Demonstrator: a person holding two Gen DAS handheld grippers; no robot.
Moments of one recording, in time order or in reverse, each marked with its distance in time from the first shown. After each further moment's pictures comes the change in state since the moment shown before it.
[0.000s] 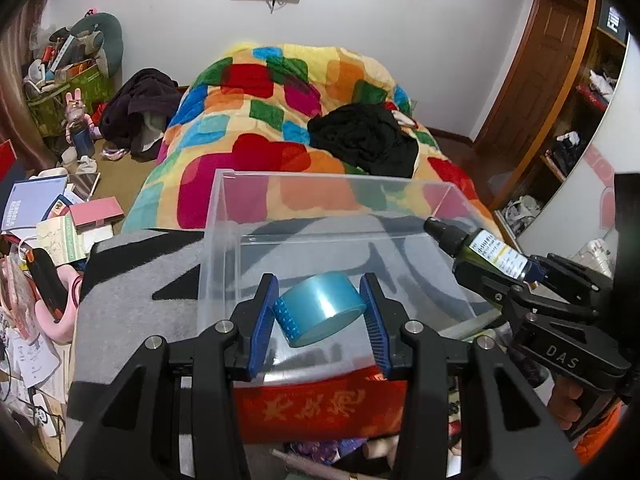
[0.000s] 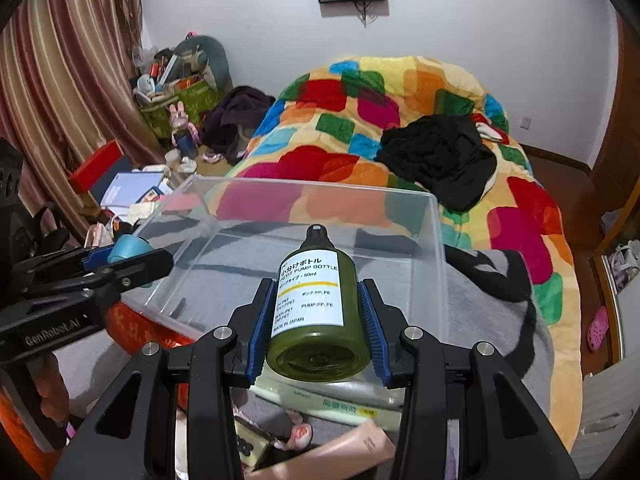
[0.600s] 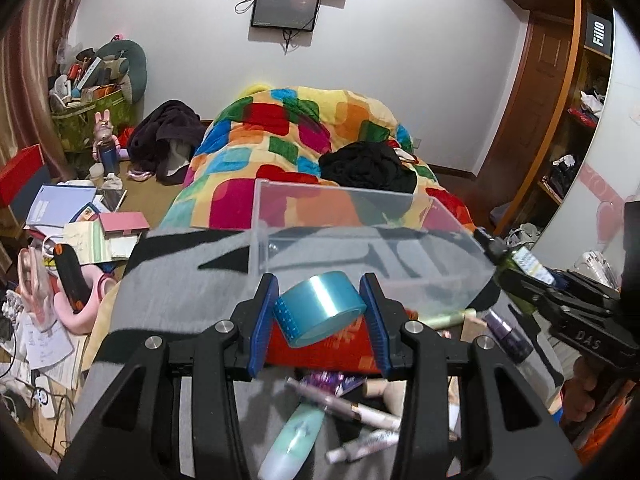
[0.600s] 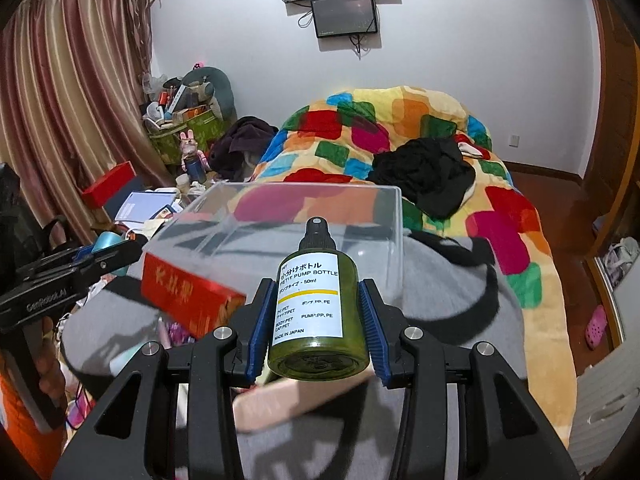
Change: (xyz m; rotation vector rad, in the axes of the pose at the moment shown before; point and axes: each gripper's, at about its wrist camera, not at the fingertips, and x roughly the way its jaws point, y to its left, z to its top) left arm -0.075 0.003 -0.044 -0.022 -0.174 0.027; right arm -0.073 -0.003 -0.047 0.017 -0.147 0.000
